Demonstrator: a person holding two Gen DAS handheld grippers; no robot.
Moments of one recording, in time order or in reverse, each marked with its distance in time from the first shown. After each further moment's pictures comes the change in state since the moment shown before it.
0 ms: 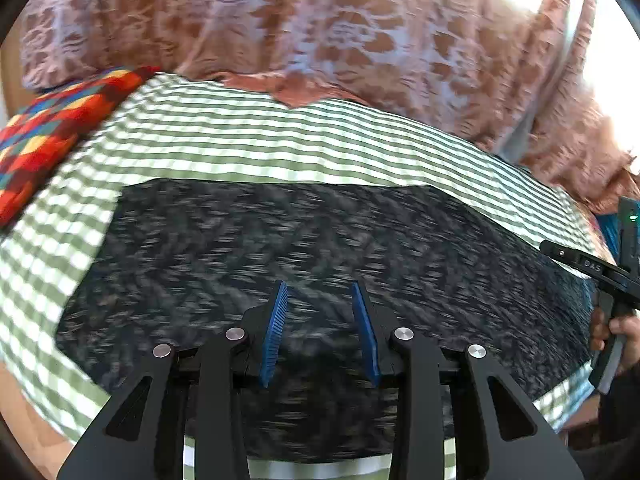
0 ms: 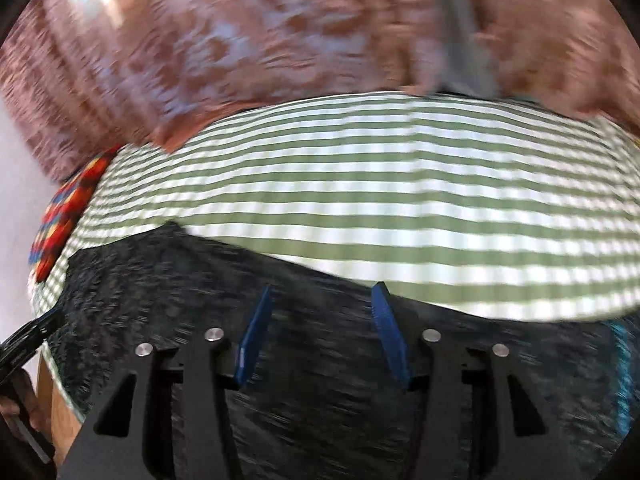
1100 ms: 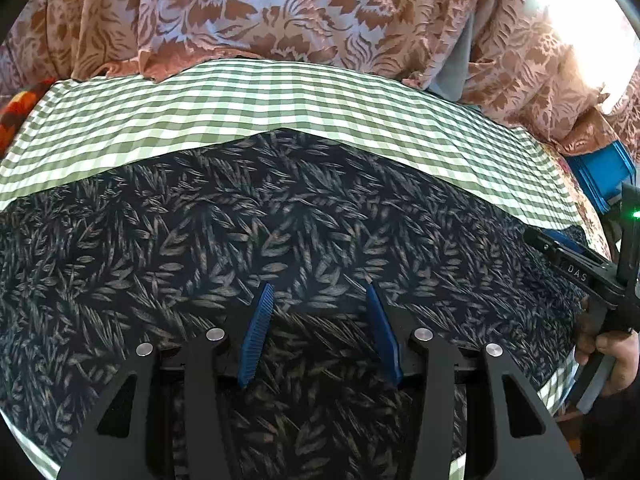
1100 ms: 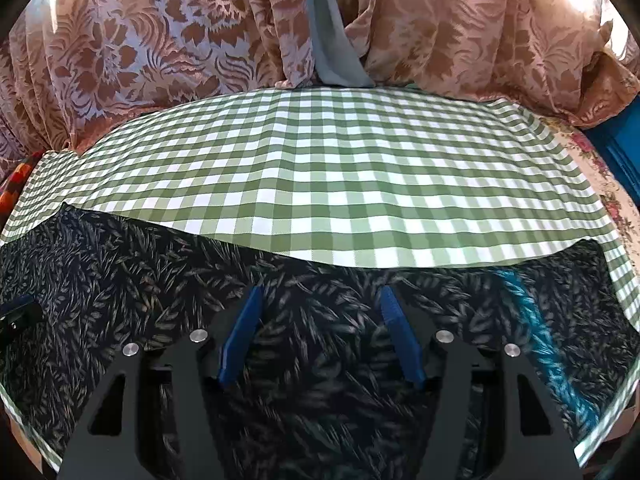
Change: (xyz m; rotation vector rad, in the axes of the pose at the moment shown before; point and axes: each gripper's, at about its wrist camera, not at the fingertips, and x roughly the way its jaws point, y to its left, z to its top) left arm 0.069 -0.112 -0.006 0.135 0.116 -0.113; right arm -0.032 -0.048 -0.034 0.016 -0.073 -0.292
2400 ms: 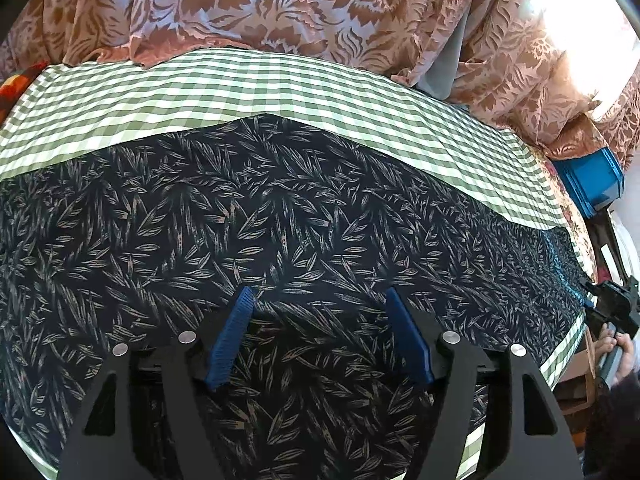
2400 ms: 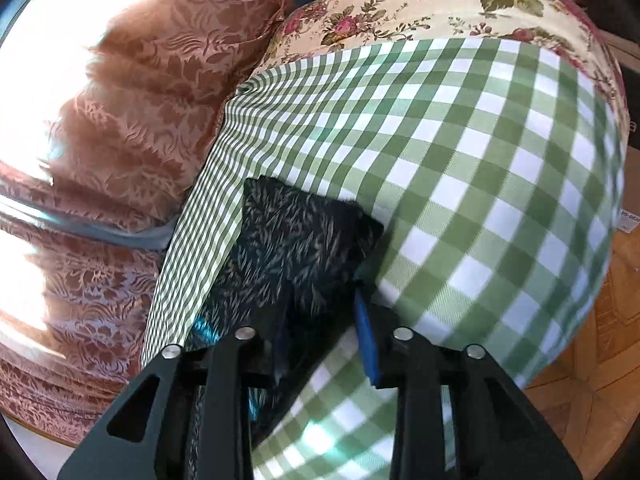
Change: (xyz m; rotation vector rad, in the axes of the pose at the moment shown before) left arm 0.003 0.000 -0.006 -0.039 0.015 -0.070; right arm -0.061 -0.314 -0.116 1.014 -0.075 0.223
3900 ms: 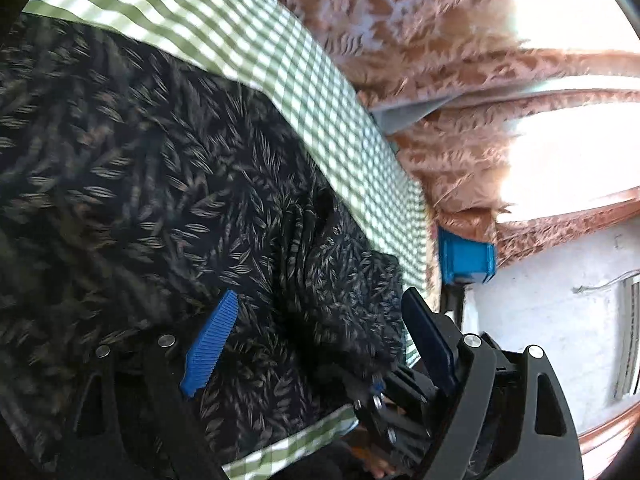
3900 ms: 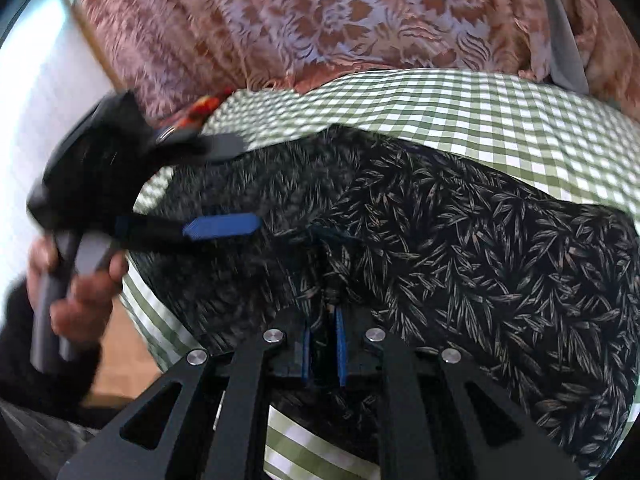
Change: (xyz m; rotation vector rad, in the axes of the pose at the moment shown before) left arm 0.001 0.050 0.023 -0.433 0.168 -0.553; right arm 0.096 0.276 -0.342 -1.186 0.505 0.333
